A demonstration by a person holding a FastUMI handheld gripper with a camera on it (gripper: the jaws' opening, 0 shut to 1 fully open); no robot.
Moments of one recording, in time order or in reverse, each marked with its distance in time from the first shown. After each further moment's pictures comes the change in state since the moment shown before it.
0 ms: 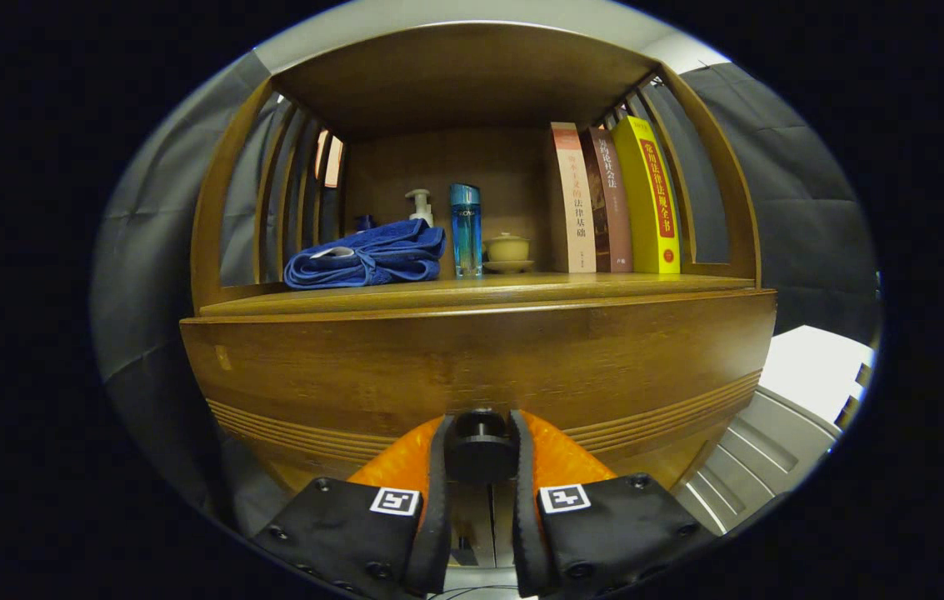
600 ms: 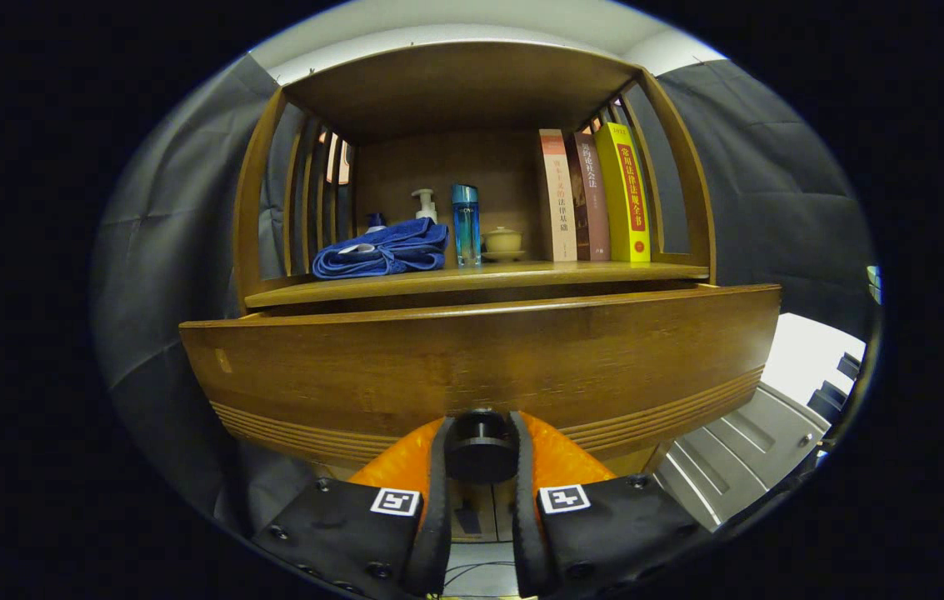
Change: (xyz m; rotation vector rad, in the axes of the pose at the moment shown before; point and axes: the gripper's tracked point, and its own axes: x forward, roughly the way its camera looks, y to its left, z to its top) arm -0.078 -0.002 0.000 0.030 0.051 -0.003
